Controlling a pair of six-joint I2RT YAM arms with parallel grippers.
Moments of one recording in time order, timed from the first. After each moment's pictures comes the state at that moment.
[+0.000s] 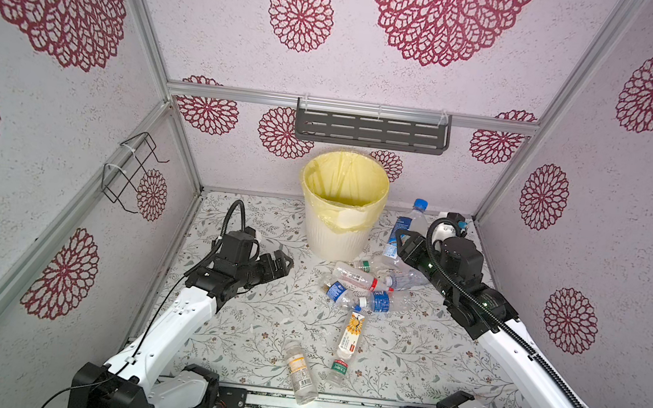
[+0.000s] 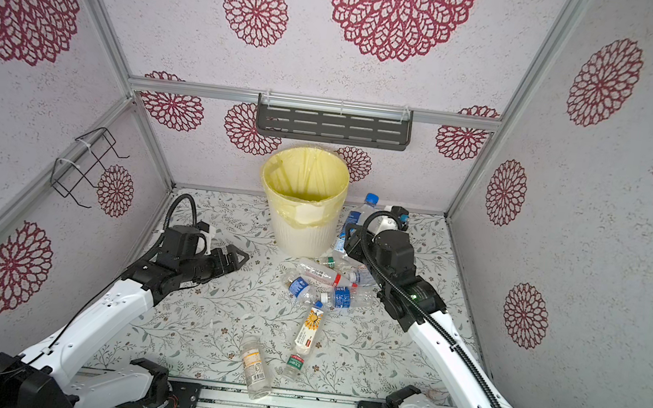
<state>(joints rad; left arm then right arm) -0.27 1.12 0.84 -0.43 0.28 -0.69 0.54 1.06 1.11 -0.32 0.14 0.73</state>
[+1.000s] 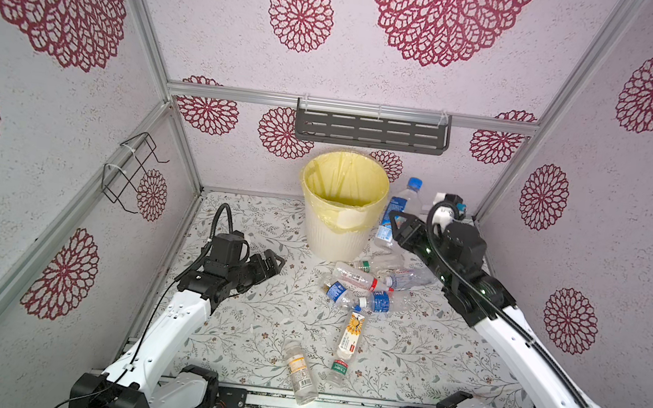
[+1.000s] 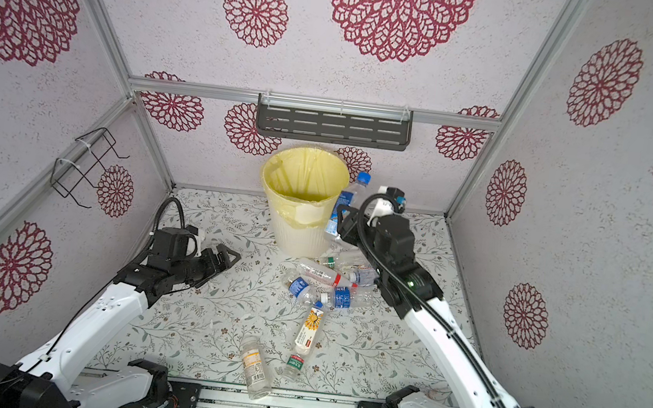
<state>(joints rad) -0.19 1.09 0.80 -0.45 0.33 -0.77 0.55 1.23 1.32 -0.24 0.07 0.71</state>
